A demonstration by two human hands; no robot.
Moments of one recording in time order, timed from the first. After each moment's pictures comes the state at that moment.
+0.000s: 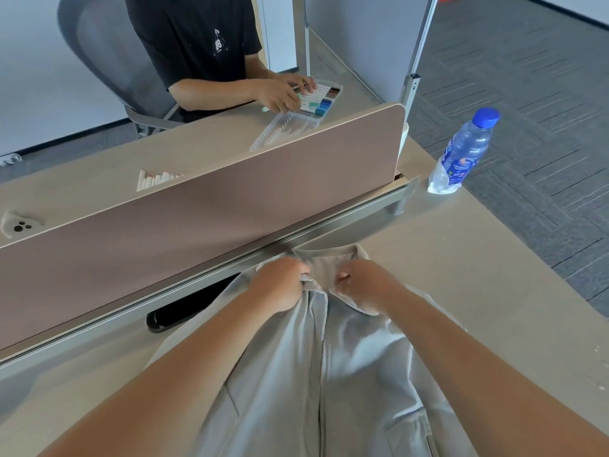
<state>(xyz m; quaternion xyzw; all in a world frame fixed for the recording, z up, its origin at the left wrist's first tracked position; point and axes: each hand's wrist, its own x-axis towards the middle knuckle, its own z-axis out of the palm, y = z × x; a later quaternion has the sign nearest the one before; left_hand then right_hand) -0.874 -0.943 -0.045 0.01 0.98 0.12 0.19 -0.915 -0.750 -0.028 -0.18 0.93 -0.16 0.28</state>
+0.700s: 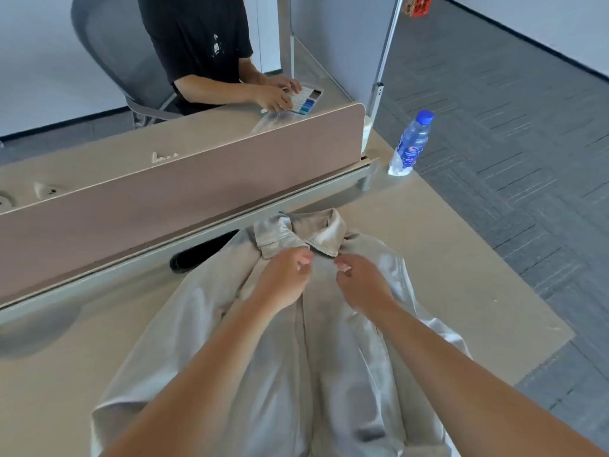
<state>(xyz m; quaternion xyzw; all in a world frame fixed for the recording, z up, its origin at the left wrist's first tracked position) -0.724 -0.879 0.050 -0.10 0.91 0.40 0.09 -0.753 -0.704 0.045 -0.01 0.91 -0.36 0.19</state>
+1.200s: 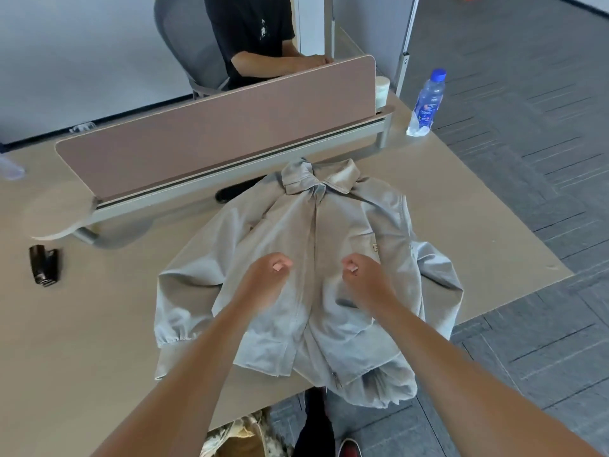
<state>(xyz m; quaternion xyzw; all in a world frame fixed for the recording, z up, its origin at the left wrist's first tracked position) -0.495 -0.837 0.062 -0.24 0.87 0.42 0.07 -0.569 -0.631 0.040 -0.07 0.89 -0.40 0.20</state>
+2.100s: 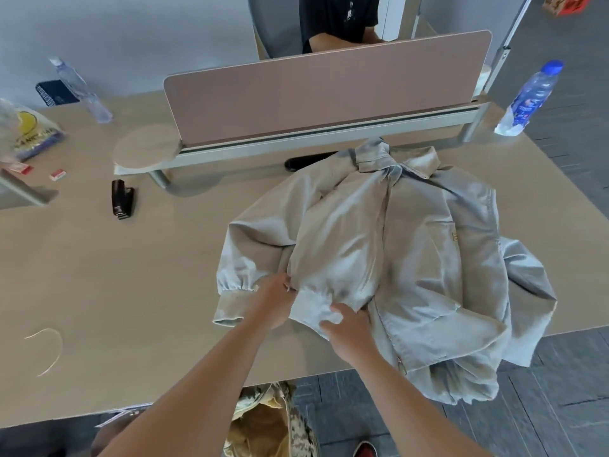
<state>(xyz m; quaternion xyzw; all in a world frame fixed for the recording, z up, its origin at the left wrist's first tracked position) -0.359 -0.900 -0.018 -0.37 0.84 0.38 0.09 -0.405 -0.729 -0.058 -0.07 0.86 -0.35 0.38</state>
